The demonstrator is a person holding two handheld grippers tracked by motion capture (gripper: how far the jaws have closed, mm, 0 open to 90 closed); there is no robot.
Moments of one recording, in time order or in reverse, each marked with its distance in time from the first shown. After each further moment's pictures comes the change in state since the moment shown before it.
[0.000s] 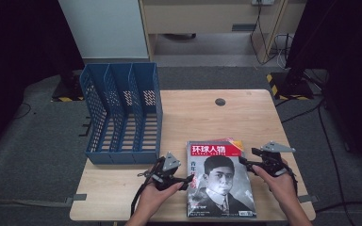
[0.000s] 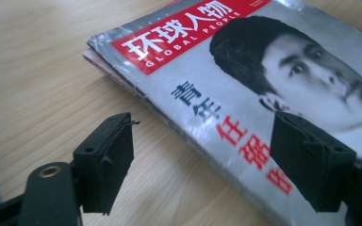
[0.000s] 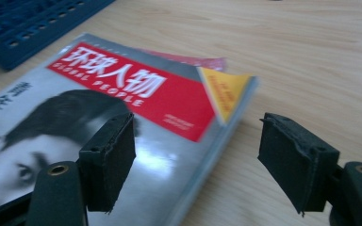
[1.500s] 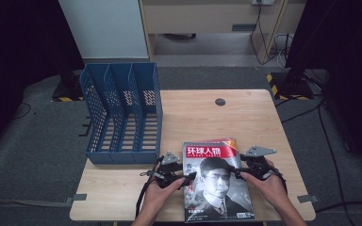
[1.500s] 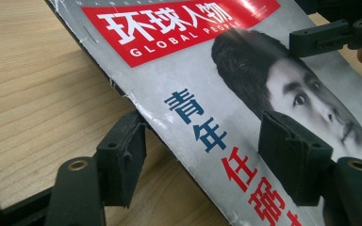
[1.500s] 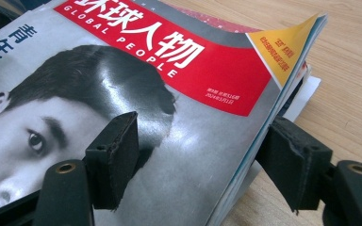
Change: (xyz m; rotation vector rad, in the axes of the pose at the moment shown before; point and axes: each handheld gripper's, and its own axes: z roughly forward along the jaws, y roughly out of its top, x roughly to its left) left arm 0.006 -0.012 0.007 -0.023 -0.083 -0.181; right arm 0.027 -0.005 0.022 0.102 0.080 -0.125
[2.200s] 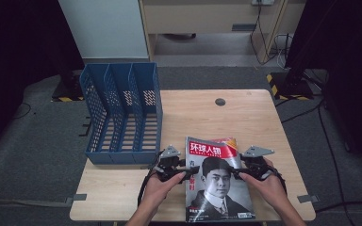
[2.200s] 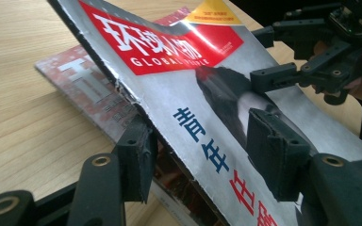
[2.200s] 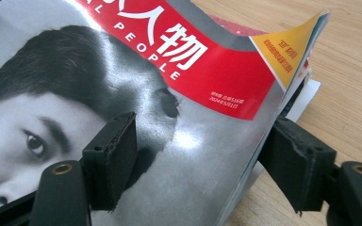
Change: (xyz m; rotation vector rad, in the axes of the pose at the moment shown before) left arm 0.001 0.022 -0.003 -0.041 -0.120 0.015; right arm 0.005 0.003 0.001 0.016 -0.019 -0.030
